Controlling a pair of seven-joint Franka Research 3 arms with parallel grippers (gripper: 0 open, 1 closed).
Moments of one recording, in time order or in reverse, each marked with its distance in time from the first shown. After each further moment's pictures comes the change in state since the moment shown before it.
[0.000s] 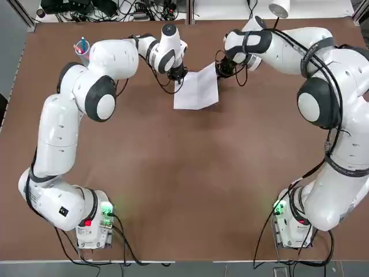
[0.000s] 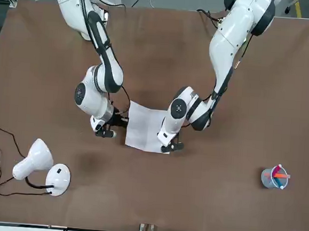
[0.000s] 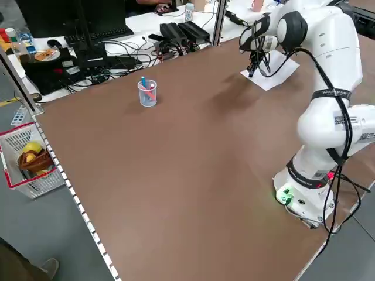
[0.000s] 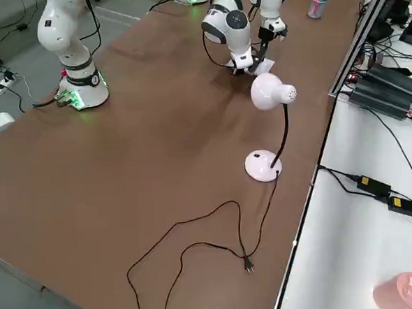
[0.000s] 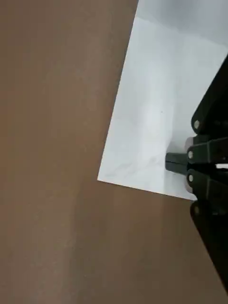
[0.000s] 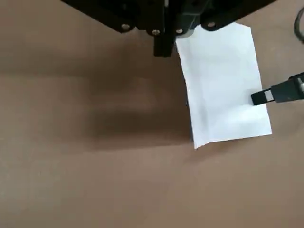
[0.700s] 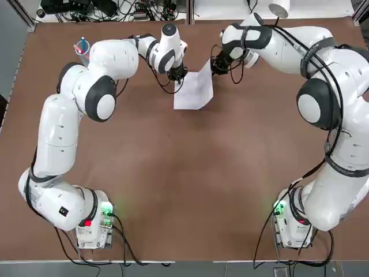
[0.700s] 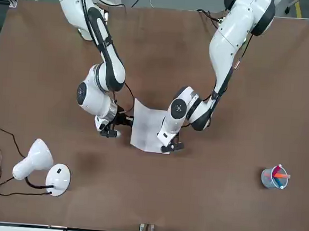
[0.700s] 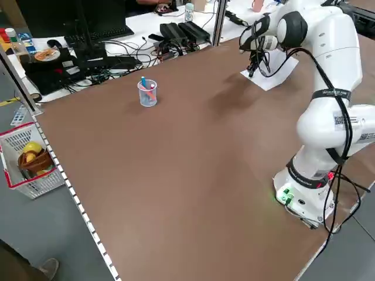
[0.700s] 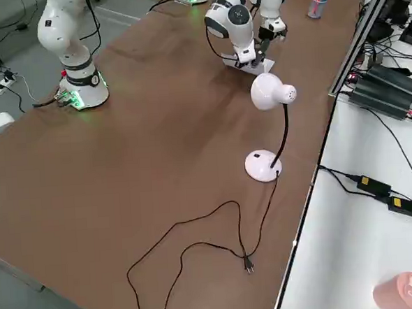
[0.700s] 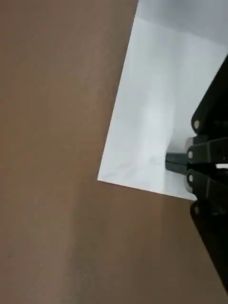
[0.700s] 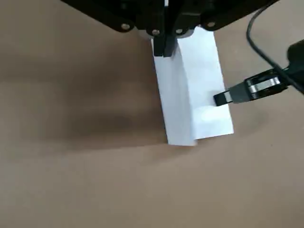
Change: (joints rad) left arm 0.000 0.000 0.000 0.000 0.000 0.000 0.000; right arm 0.003 -0.001 0.033 0.048 0.078 -0.005 0.004
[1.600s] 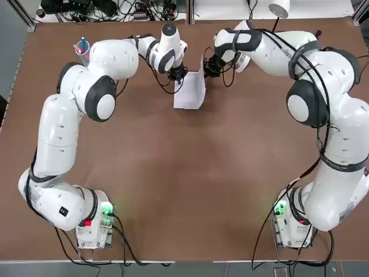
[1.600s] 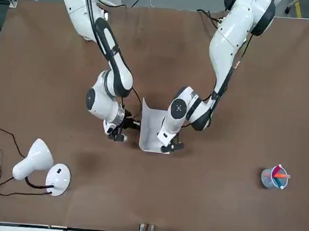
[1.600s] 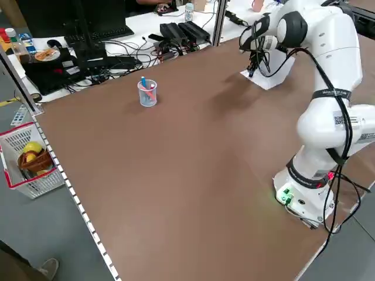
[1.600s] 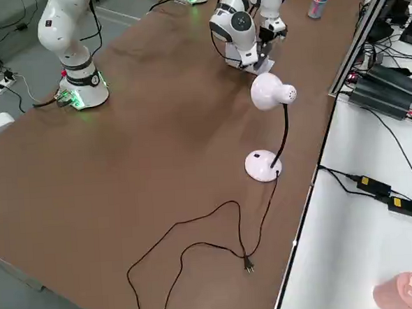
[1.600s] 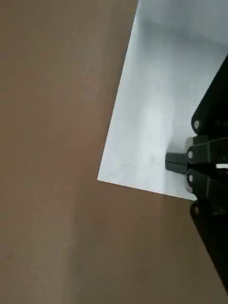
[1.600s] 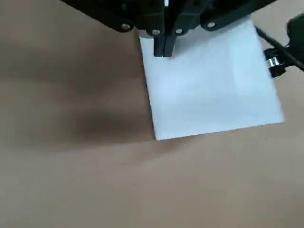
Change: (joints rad) left arm 0.000 0.000 0.000 0.000 0.000 0.000 0.000; right arm 0.010 0.107 0.034 0.088 0.079 0.050 0.002
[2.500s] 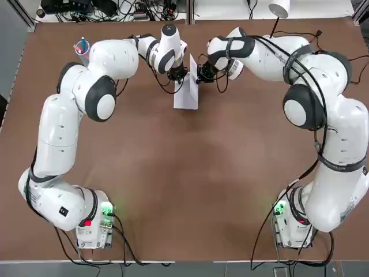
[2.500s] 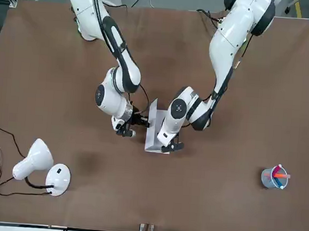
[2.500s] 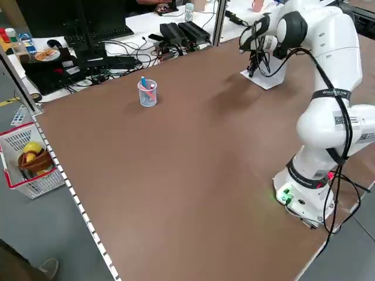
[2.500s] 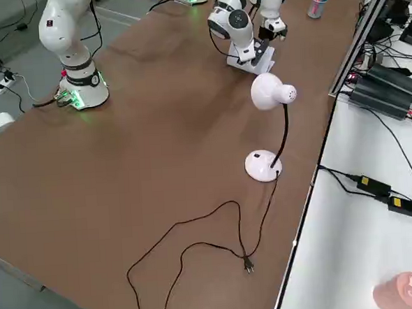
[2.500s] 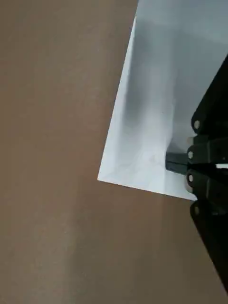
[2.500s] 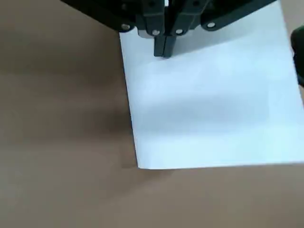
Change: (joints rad) left arm 0.000 0.000 0.000 0.000 0.000 0.000 0.003; right arm 0.037 0.027 0.039 0.000 0.033 0.066 0.000
